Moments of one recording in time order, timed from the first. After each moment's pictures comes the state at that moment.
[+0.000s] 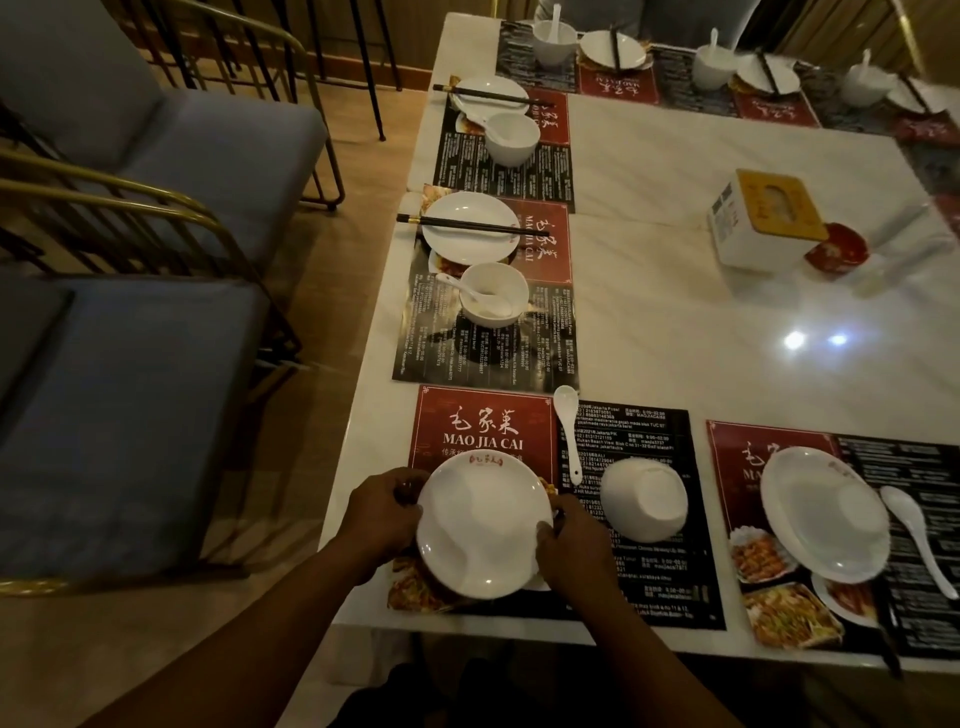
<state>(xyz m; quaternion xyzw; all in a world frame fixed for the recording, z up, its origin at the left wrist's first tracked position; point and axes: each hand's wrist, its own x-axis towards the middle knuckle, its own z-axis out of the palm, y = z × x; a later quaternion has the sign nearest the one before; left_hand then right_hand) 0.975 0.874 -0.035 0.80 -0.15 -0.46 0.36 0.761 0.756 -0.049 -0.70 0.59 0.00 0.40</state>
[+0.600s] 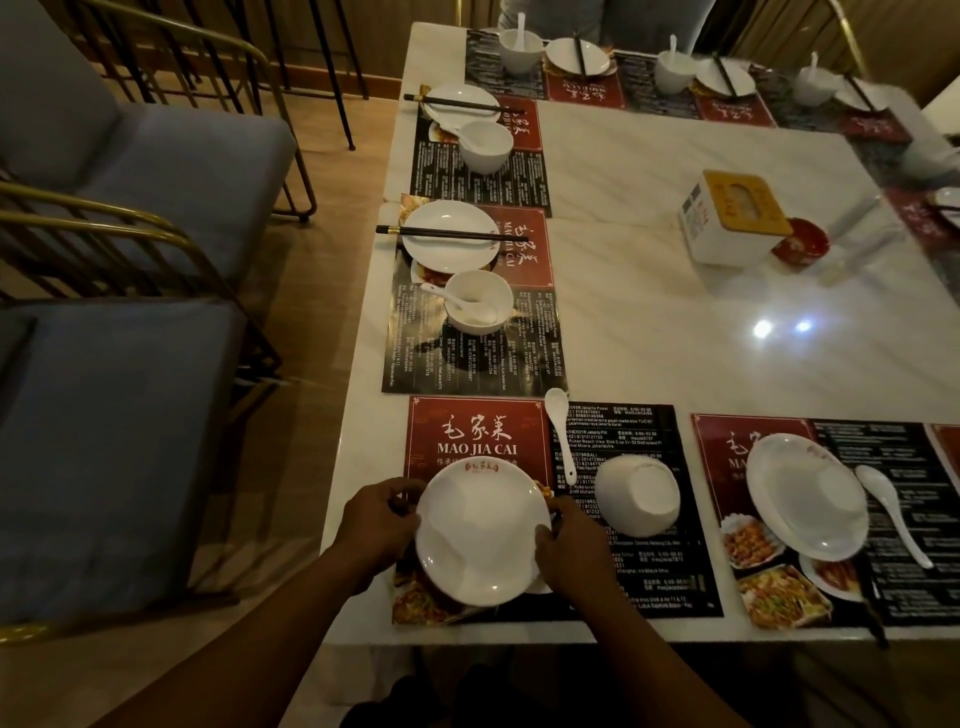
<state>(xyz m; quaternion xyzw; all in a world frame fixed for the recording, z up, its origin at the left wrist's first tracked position) 0.987 0.871 -0.039 0.79 -0.17 -0.47 0.35 0.765 0.759 -0.050 -0.68 0.61 -0.02 0.41</state>
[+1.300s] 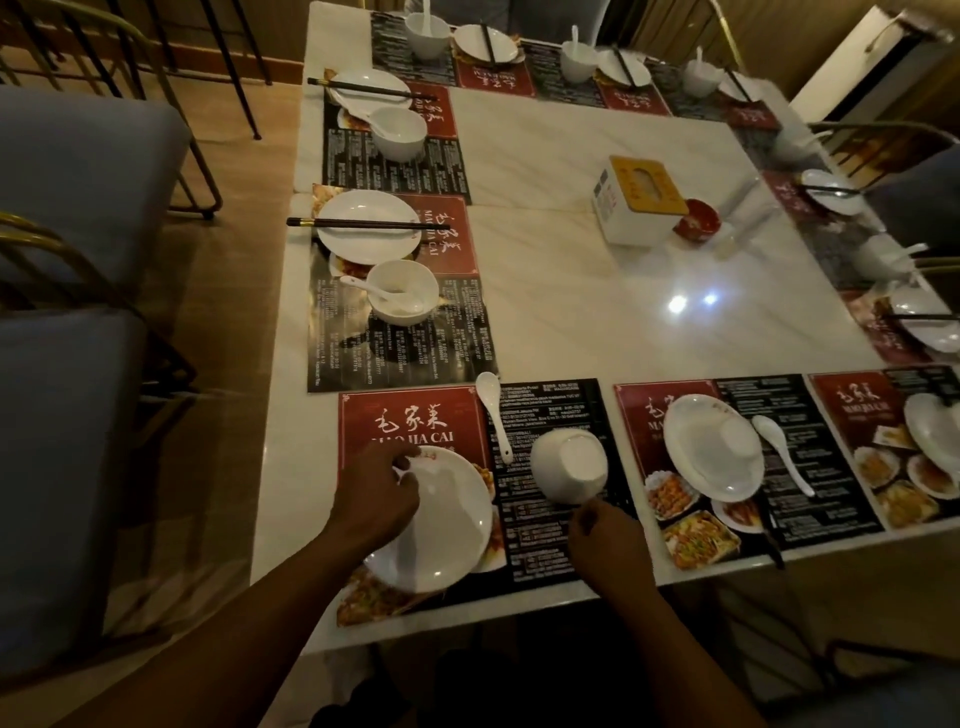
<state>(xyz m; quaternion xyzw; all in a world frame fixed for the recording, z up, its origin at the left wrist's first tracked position) 0.948 0.819 -0.022 0.80 -0.39 -0.33 0.32 0.667 0.740 -0.010 -0.69 0.68 0.01 0.27</state>
